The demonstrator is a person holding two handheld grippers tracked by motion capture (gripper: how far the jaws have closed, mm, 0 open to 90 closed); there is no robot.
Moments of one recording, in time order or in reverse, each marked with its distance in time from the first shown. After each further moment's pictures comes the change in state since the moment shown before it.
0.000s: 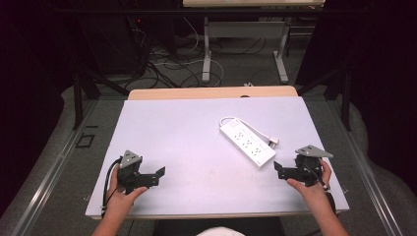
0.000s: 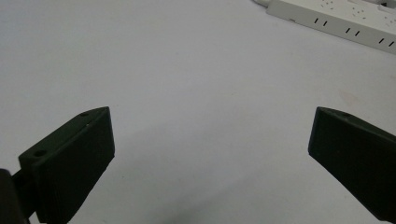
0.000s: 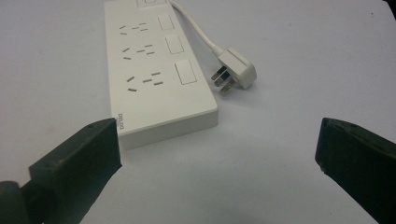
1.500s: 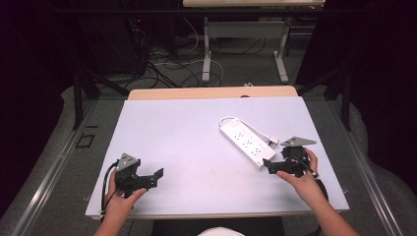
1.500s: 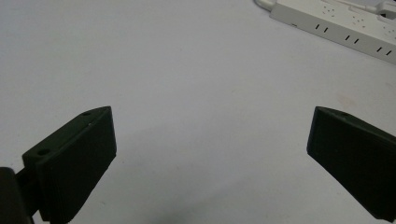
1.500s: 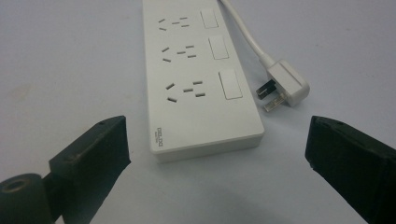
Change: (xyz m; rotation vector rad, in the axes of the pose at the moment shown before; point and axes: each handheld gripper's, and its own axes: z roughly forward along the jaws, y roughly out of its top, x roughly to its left) left arm -0.001 -0.007 -0.006 -0.017 0.012 -0.053; right arm 0.018 0.028 0.021 0.105 0.102 -0.079
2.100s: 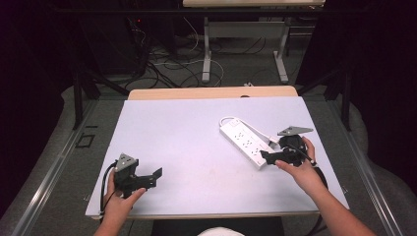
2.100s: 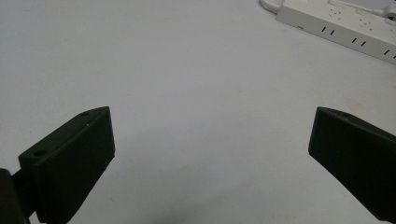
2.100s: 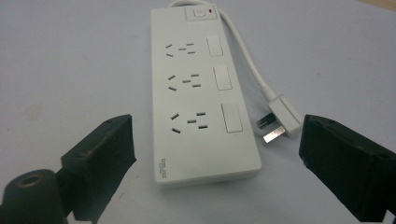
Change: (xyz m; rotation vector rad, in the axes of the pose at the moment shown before) left arm 0.002 -0.001 -0.002 -0.012 0.018 -0.002; right arm -0.001 0.032 0.001 0.017 0.030 -0.031
